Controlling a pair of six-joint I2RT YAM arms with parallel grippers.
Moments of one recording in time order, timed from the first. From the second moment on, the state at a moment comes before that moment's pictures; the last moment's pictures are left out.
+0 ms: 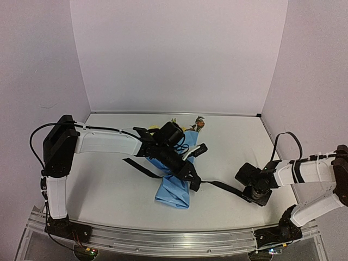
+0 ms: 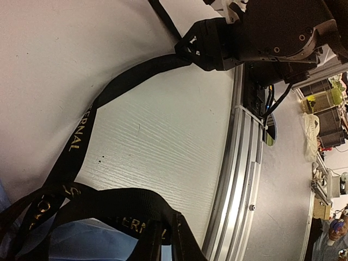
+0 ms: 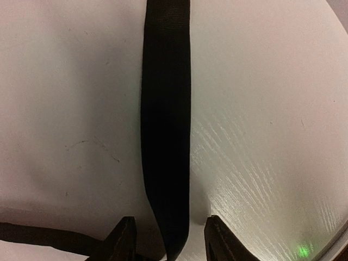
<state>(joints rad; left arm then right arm) -1.01 2.00 1.48 -0.34 0.64 -0.17 0.74 1.35 0.53 -0.70 0.41 1.35</state>
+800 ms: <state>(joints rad) -0.85 1.85 1.38 -0.20 0.55 -0.18 0.65 1.61 1.17 -0.64 0.16 0.90</state>
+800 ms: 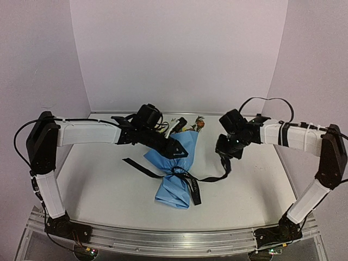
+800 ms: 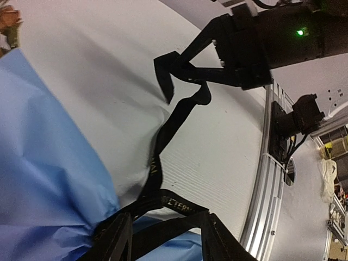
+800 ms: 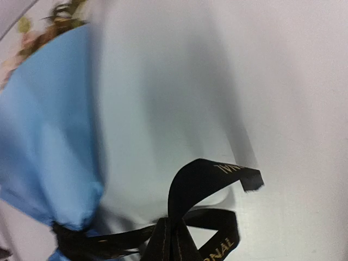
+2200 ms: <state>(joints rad) -0.76 1.61 0.94 0.40 0.29 0.41 0.66 1.95 1.65 -0.35 -0.97 0.93</state>
